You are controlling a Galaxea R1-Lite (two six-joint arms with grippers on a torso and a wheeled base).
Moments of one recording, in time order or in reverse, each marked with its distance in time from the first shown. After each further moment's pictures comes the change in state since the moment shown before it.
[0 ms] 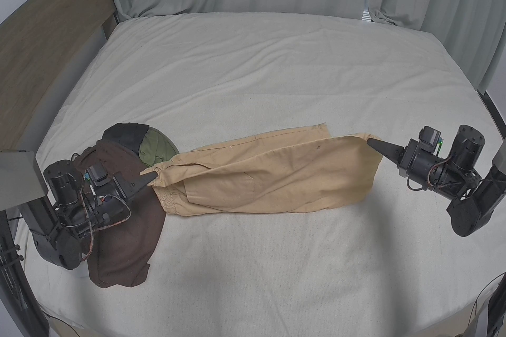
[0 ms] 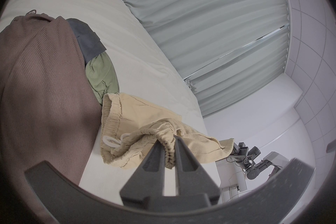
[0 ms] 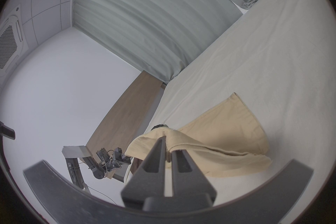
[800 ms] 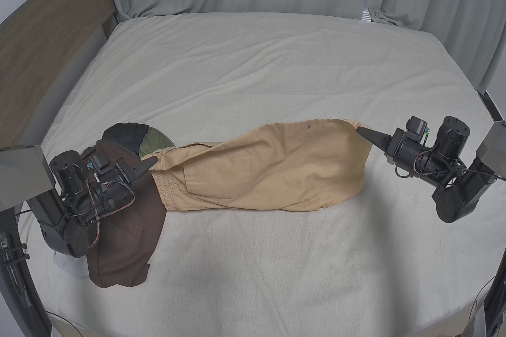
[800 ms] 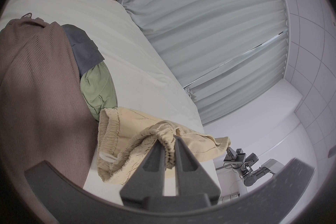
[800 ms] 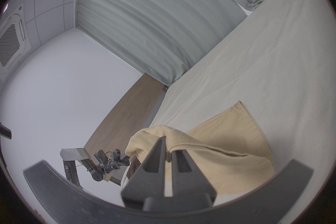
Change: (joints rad) left arm 0.001 0.059 -0.131 -0.001 0.051 -0.050; right arm 0.006 0.119 -0.183 0.017 0.000 0.007
